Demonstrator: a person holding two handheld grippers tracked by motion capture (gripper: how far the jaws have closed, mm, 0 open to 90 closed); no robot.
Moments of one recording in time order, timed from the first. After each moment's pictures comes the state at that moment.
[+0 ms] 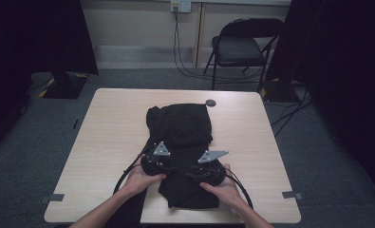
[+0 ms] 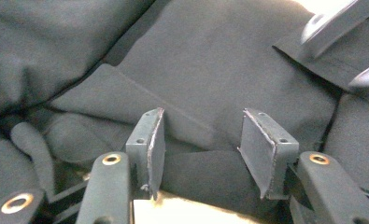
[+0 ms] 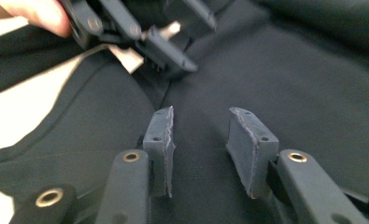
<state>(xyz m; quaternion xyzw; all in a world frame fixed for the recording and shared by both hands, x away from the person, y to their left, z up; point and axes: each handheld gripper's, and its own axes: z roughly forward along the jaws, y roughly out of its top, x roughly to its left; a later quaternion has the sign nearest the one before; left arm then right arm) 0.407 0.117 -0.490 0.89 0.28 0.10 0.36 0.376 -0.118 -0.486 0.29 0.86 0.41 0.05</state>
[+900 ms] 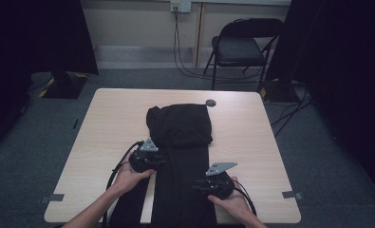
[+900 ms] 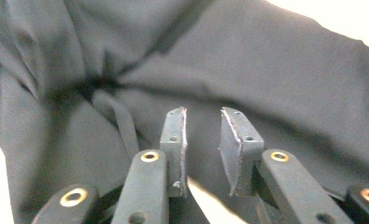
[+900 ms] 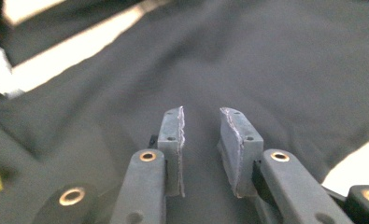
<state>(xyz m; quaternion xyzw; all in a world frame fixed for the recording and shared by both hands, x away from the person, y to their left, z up) 0.409 0.149 -0.485 0.88 0.31 0.10 0.35 0.338 -0.142 -0.486 0.29 0.87 0.40 0.03</state>
